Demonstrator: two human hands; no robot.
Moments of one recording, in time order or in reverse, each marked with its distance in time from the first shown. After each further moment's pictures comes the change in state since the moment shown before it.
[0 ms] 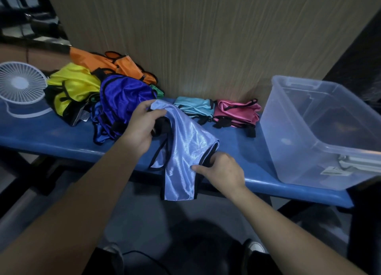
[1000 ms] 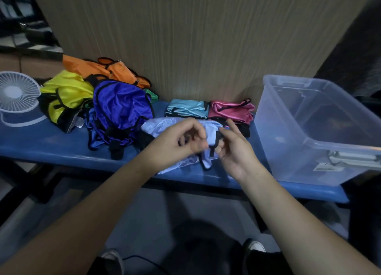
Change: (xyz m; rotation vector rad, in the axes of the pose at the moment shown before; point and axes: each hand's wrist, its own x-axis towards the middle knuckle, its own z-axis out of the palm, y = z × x) left_hand -0.065 0.001 0.037 0.575 -0.712 0.574; right_hand 0.018 -0.013 -0.061 1.774 -0.087 0.247
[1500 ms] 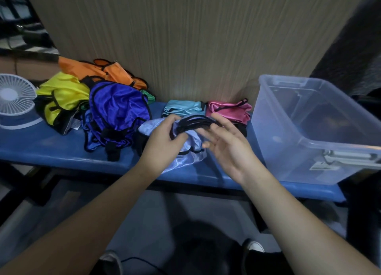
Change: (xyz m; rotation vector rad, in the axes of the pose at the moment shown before) left_hand 0.002 -0.014 0.015 0.079 0.410 -0.232; right_hand -0.013 -0.007 0.002 -0.099 -0.299 -0.067
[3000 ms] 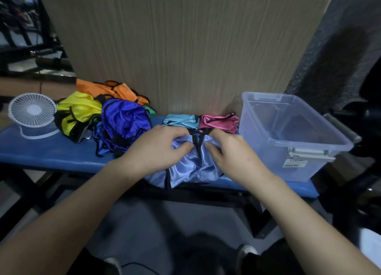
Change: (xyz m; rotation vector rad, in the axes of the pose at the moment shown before) left_hand -0.048 0.105 -0.048 0.571 -0.224 0.237; right_hand -0.092 -0.060 0.029 -1.661 -0.026 -0.505
